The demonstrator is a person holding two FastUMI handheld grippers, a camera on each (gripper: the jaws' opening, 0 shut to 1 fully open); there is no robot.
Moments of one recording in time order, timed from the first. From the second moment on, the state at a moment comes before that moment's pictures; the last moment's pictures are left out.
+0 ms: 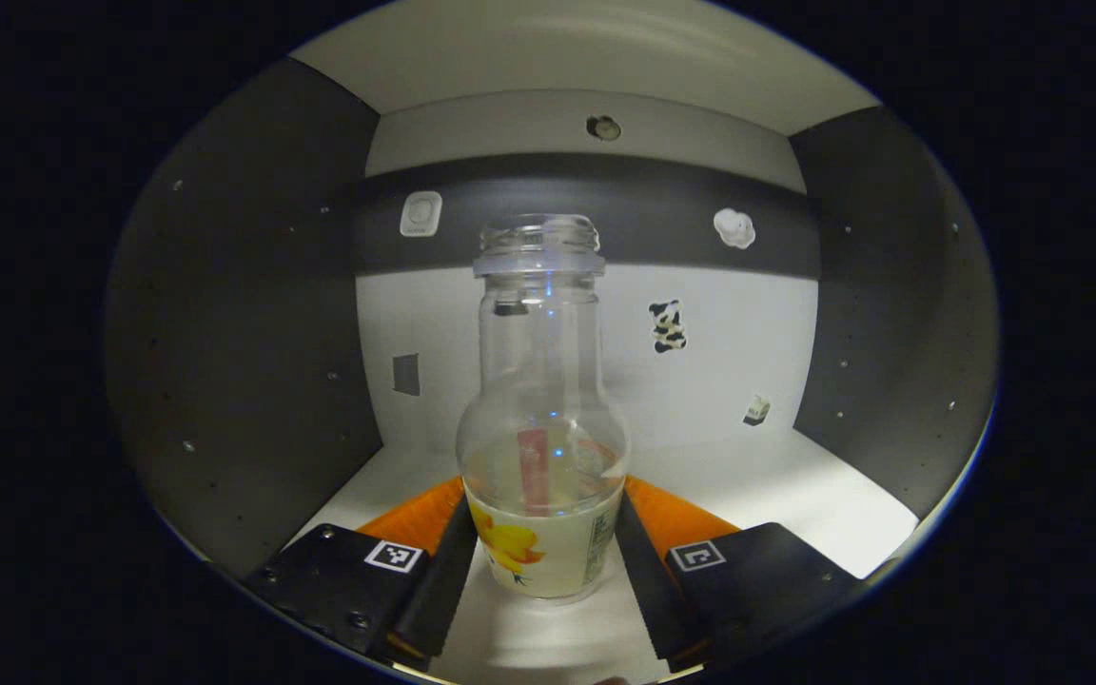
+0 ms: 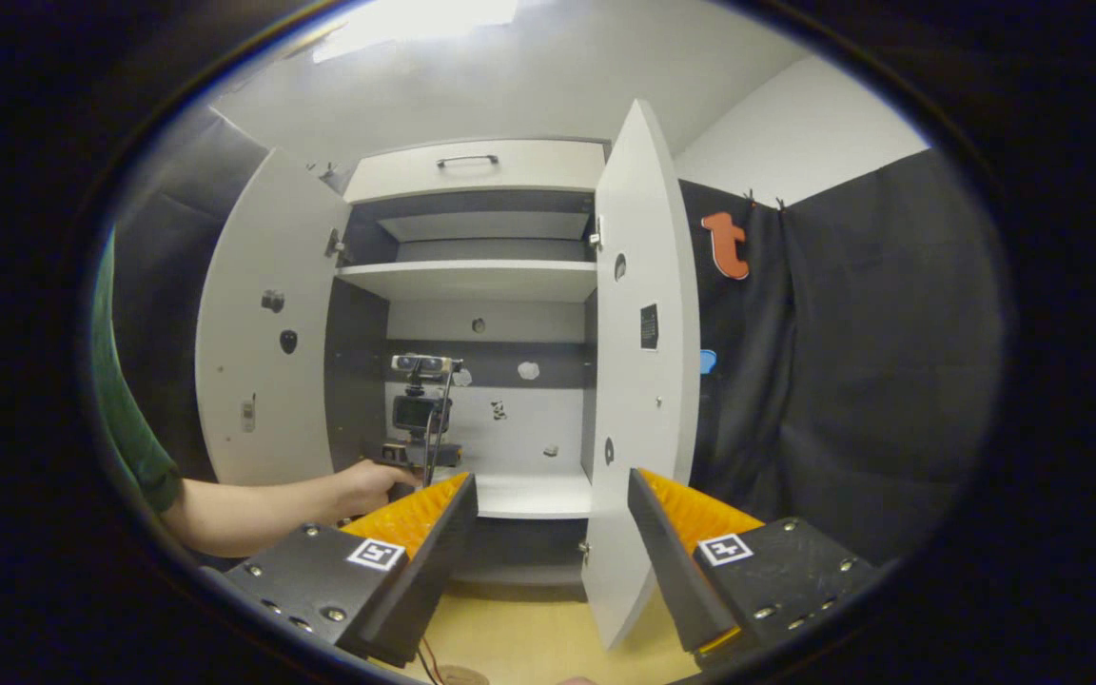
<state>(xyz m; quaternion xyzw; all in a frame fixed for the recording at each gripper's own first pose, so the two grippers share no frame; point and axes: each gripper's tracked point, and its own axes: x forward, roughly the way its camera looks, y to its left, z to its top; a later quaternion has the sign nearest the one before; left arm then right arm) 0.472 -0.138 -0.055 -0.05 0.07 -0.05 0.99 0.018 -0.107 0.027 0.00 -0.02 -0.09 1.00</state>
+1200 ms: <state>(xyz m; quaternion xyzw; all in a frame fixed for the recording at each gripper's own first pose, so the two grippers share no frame) 0.123 -0.117 -0.023 -0.03 -0.01 -0.11 0.99 -0.096 -0.123 0.030 0.10 -0.06 -0.06 0.99</state>
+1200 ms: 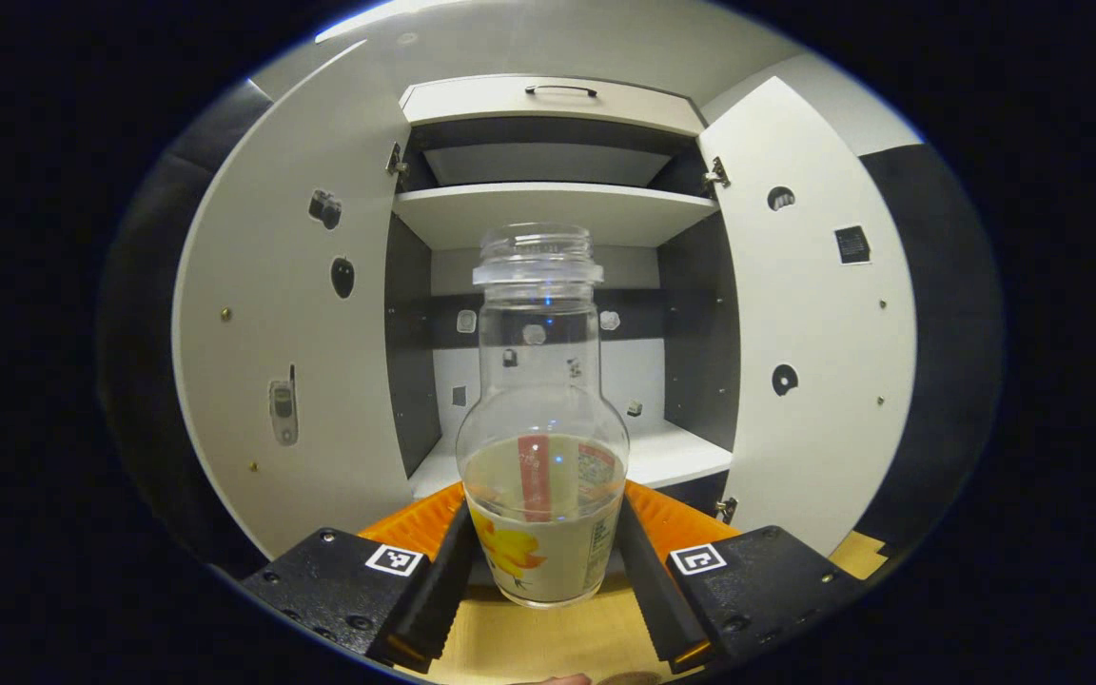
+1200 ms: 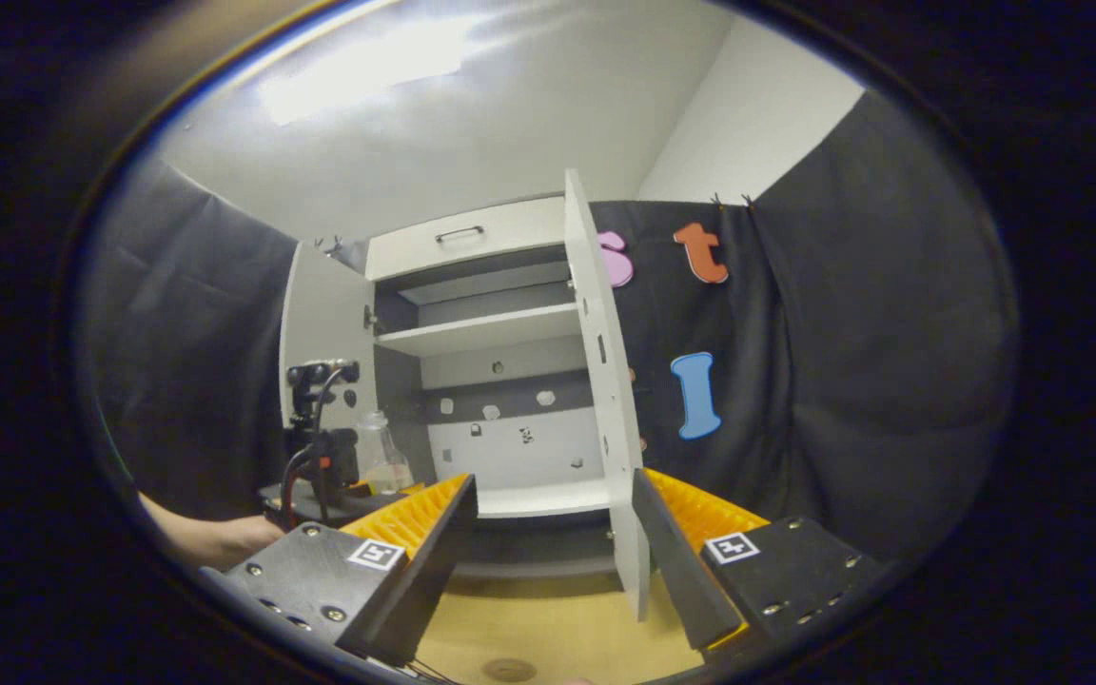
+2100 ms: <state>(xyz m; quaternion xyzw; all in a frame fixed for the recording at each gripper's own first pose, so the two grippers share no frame) 0.037 -0.213 -0.312 0.03 0.11 -0.28 0.95 -0.048 -0.109 0.022 0.04 -0.03 -0.08 1.00</state>
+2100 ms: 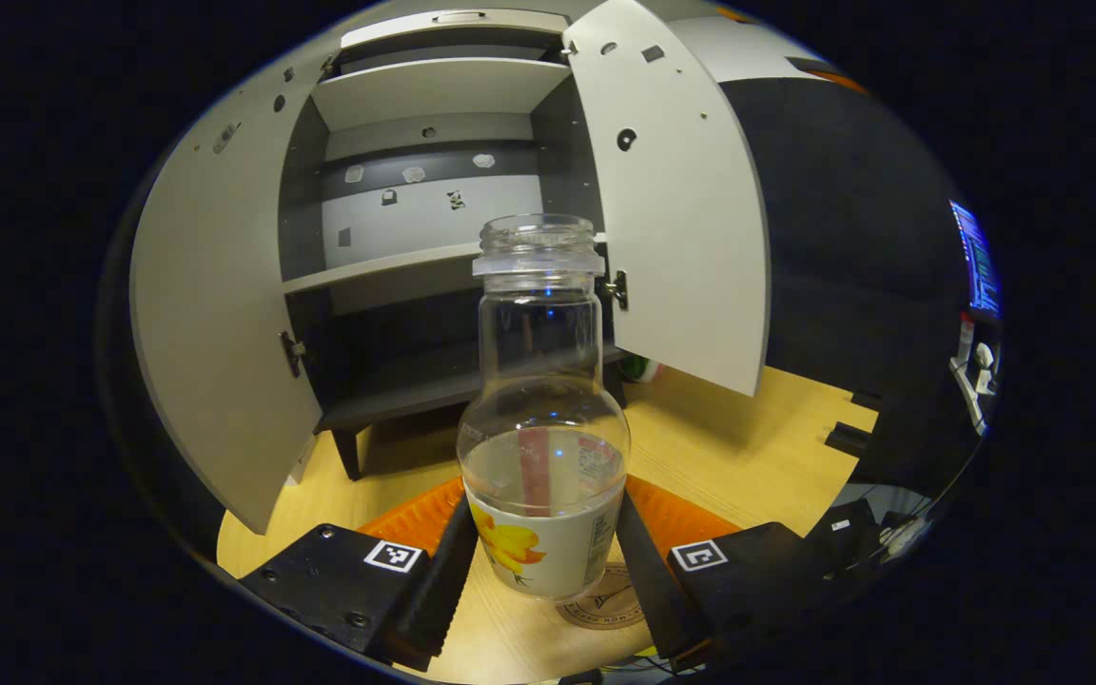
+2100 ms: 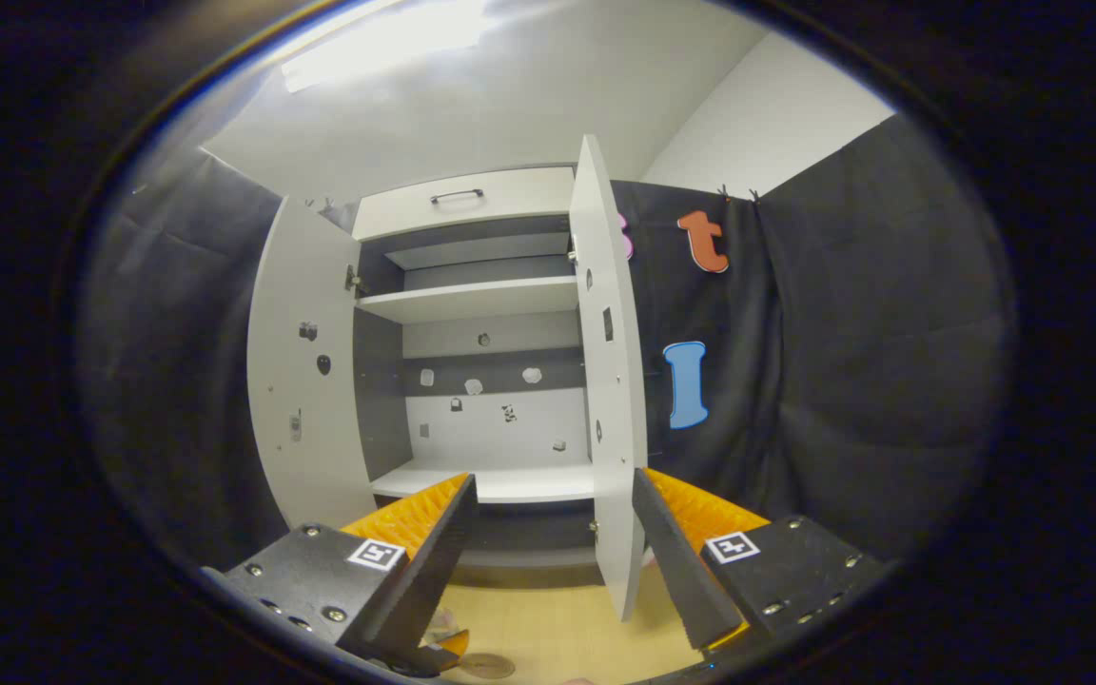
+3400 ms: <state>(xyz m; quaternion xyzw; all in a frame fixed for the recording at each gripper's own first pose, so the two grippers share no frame) 0.019 -0.240 -0.354 0.07 0.13 -0.39 0.91 -0.015 -0.125 0.020 0.08 -0.04 -0.07 0.99</state>
